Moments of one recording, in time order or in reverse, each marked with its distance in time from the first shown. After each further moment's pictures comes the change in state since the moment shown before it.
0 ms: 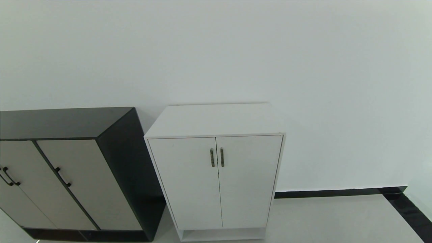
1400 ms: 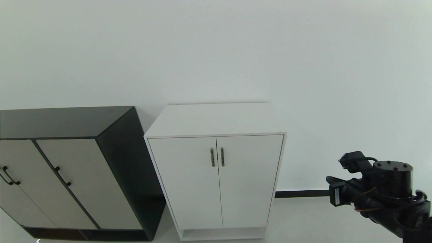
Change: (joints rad) left arm 0.000 0.000 0.000 0.000 0.000 0.002; right arm 0.055 1.366 -0.265 -1.109 -0.181 0.027
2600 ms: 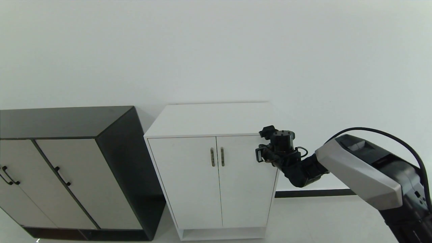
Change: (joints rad) left arm 0.000 0.000 0.000 0.000 0.000 0.000; right arm 0.158 0.691 -1.242 0.413 -0.003 0.004
